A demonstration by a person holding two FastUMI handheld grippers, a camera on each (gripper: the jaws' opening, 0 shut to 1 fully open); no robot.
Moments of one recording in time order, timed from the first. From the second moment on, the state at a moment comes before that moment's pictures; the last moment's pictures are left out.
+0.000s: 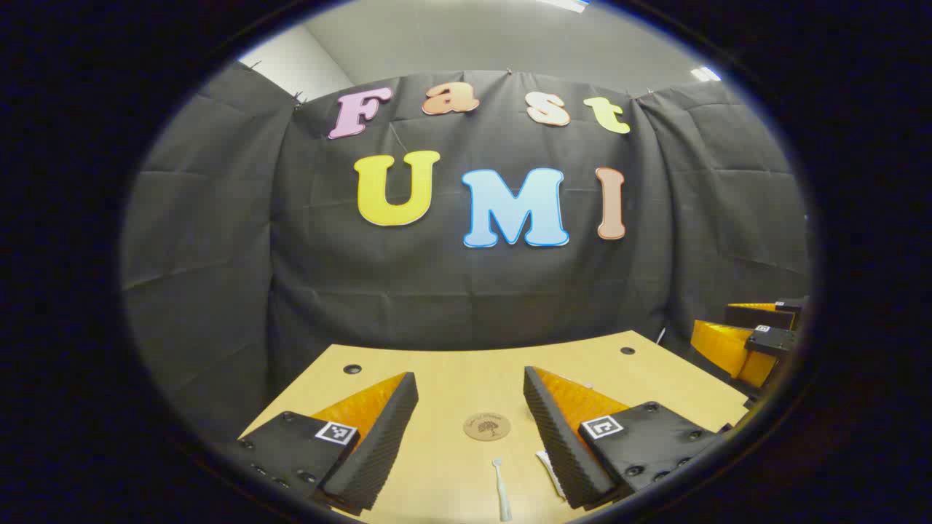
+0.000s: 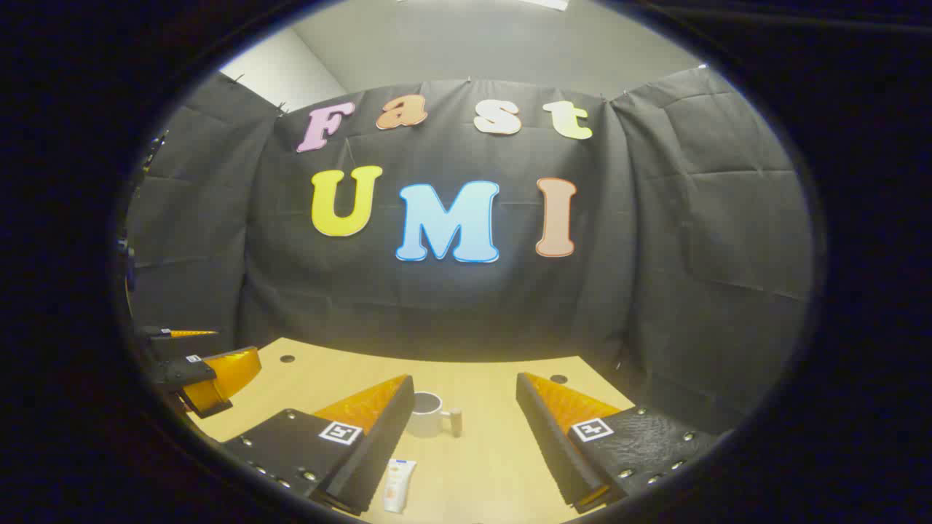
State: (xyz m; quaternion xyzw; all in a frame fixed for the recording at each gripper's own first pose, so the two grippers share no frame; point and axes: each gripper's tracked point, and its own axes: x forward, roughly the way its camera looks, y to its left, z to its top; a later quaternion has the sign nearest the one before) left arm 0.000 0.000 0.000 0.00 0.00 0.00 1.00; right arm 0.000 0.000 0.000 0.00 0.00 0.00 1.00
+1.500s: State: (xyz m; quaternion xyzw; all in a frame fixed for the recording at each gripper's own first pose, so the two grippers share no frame) left arm 0.031 -0.029 -0.070 -0.01 0.09 -0.03 1.00; right arm 0.025 0.057 -0.078 0.01 0.14 0.09 0.99
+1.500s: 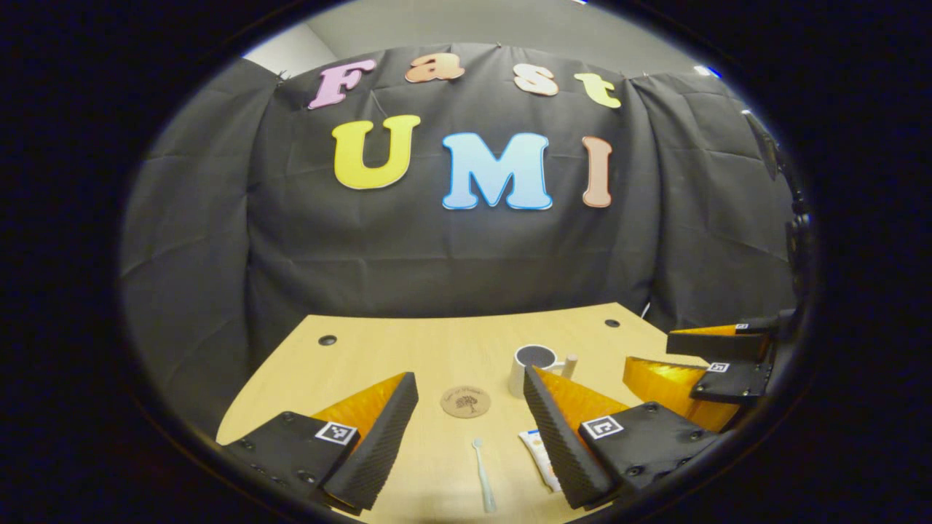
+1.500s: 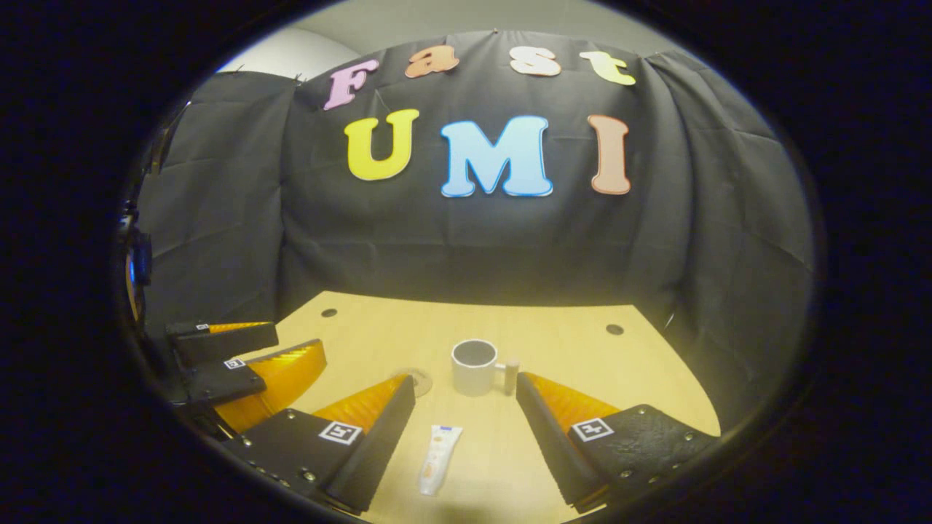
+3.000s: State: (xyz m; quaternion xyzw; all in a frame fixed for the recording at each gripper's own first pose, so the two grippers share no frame) left arm 0.061 -0.022 -0.333 -0.04 0.45 -0.05 0.89; right arm 0.045 0.096 -0.300 0.00 0.52 0.11 0.85
